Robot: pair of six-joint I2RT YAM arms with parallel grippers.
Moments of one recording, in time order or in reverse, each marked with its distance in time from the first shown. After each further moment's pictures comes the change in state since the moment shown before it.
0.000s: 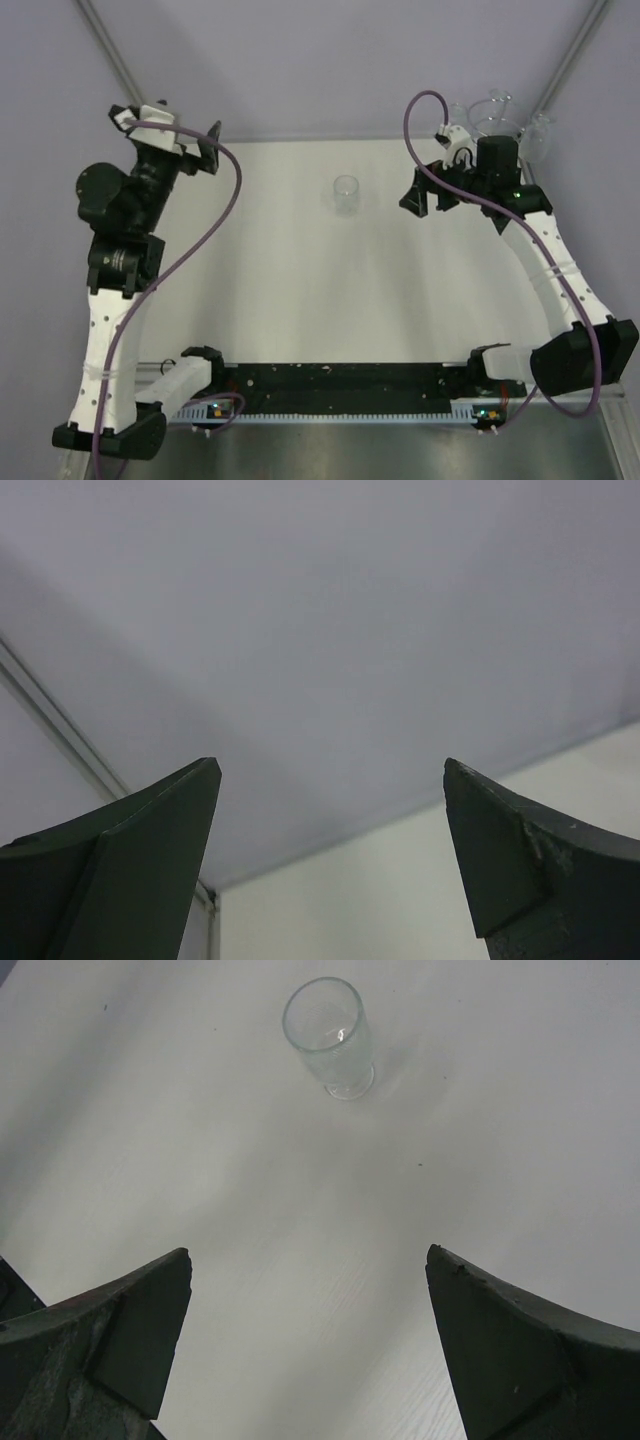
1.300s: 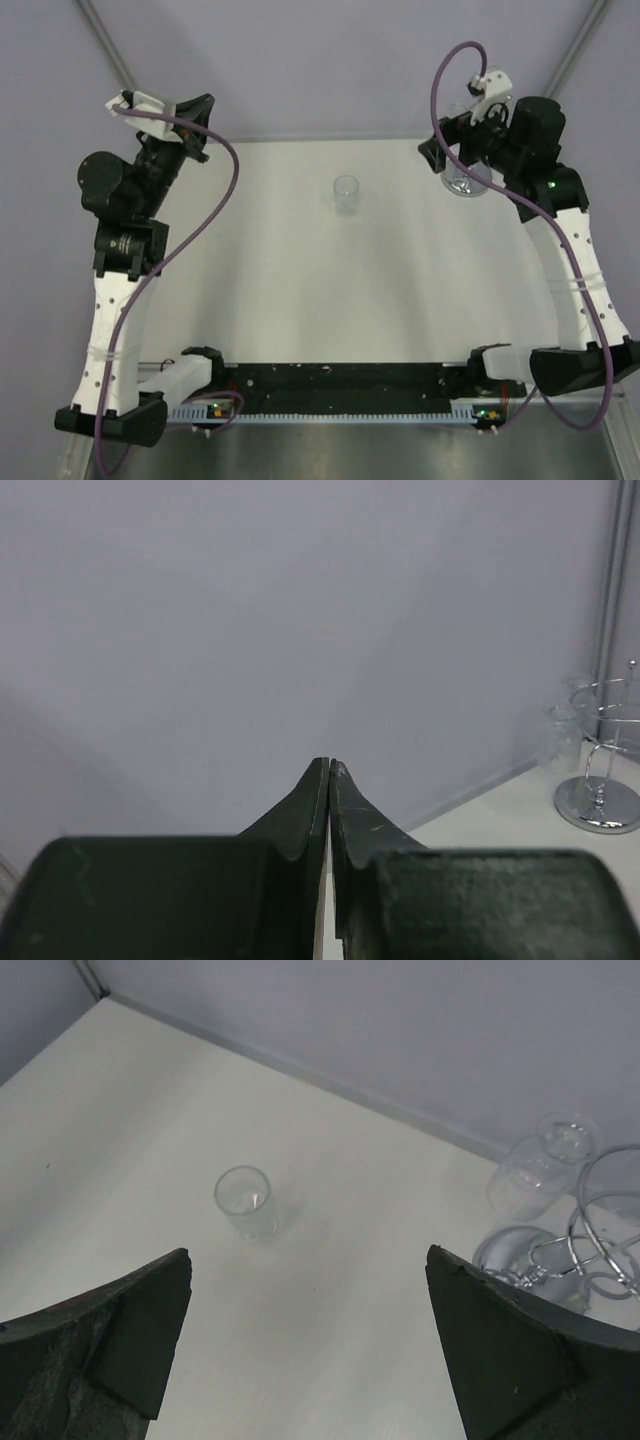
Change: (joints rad) left arm 0.005 0.101 0.112 0.171 0.138 -0.182; right arm -0.007 0.005 0.289 0.022 0.157 -0.034
